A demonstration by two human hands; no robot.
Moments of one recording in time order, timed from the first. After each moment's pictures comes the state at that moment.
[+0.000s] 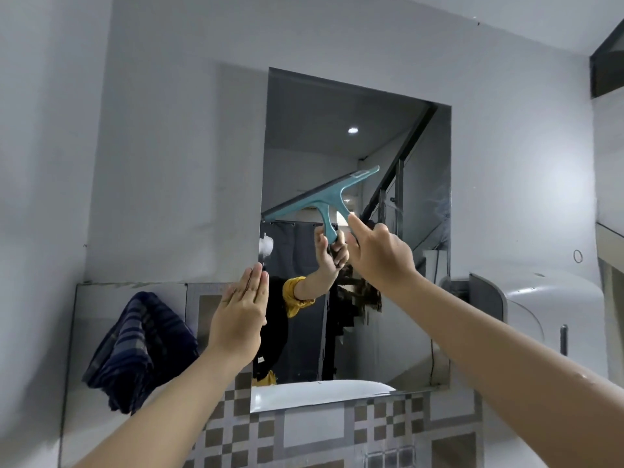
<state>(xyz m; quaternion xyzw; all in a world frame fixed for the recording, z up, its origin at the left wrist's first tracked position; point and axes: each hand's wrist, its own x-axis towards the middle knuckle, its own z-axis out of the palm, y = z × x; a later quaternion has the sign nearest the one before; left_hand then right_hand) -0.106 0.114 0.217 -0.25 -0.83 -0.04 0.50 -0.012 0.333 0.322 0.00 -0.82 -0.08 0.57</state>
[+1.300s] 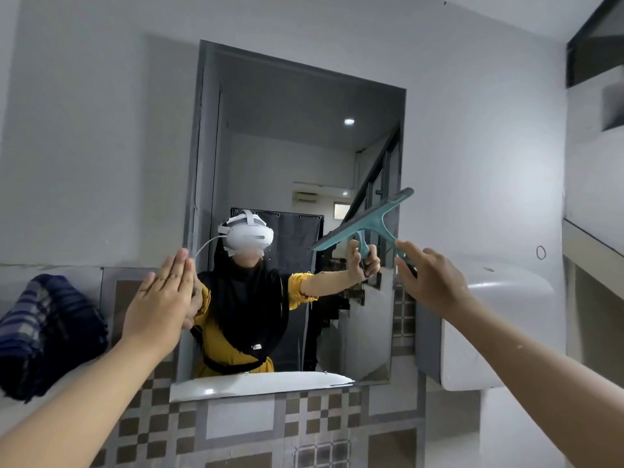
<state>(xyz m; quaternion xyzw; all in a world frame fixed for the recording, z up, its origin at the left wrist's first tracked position) -0.112 0.131 0.212 -0.15 -0.89 -0.02 0.43 0.024 0.545 0.280 0.02 -0.83 -0.02 0.55</state>
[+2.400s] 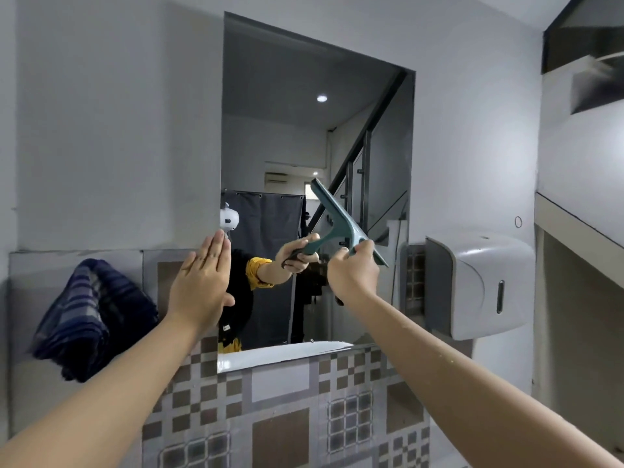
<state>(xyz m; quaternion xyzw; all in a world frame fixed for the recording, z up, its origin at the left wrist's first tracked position) -0.098 0.115 0.215 -0.25 -0.84 0.00 0.48 0.011 0.316 0.251 -0.16 -0.71 0.50 0.46</state>
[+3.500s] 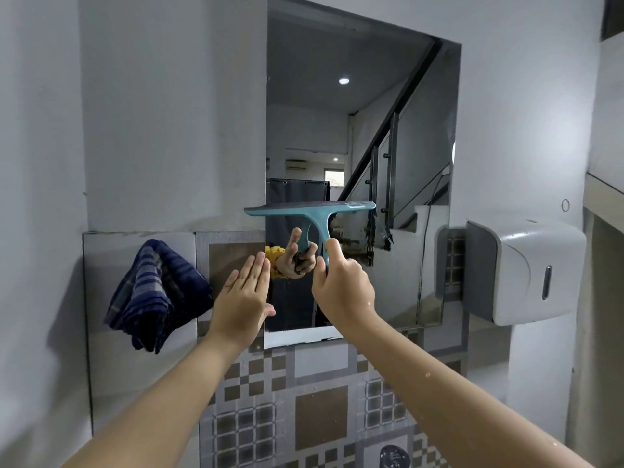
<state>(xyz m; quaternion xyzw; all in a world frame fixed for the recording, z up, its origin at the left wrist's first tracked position) -0.106 0.096 0.158 -0.30 -0.82 -0.03 0.48 -0.007 0.245 0.201 -0.06 -0.85 0.15 0.50</state>
